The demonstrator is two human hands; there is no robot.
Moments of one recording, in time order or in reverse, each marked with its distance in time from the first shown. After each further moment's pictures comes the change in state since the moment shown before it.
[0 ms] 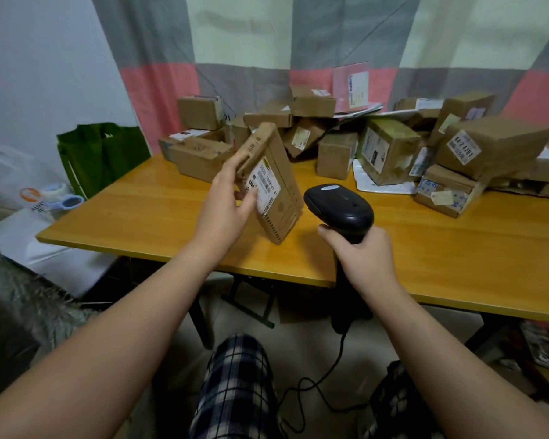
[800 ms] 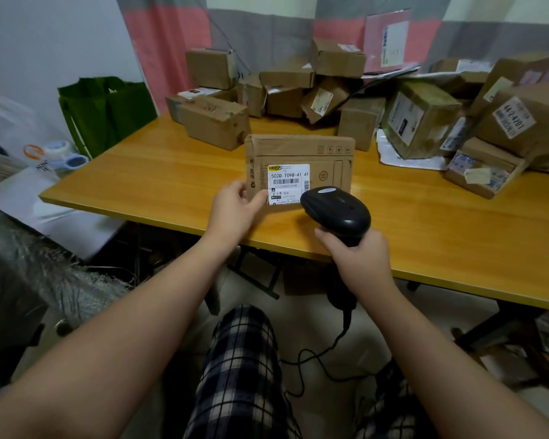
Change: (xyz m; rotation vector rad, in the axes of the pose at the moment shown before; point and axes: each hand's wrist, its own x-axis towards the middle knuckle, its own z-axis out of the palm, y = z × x) left_hand -0.026 -0.064 0.028 0.025 -0.023 -0.432; right_hand -0.023 0.027 0.028 -0.017 -0.090 0.084
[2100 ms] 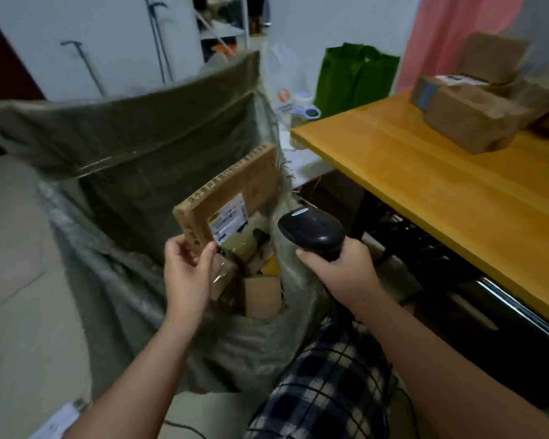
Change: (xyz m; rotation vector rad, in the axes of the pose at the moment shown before) left_hand -0.267 -0.123 -0.234 0.045 0.979 -0.411; right_hand -0.106 -0.042 0.228 0.007 -0.840 -0.174
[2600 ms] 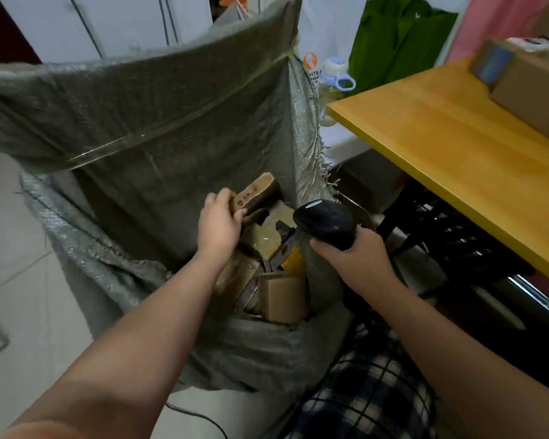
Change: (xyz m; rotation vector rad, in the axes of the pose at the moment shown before) left_hand 0.124 -0.060 0.055 0.497 -0.313 0.049; right_hand 0.062 0.024 0.052 -0.082 -0.065 0.109
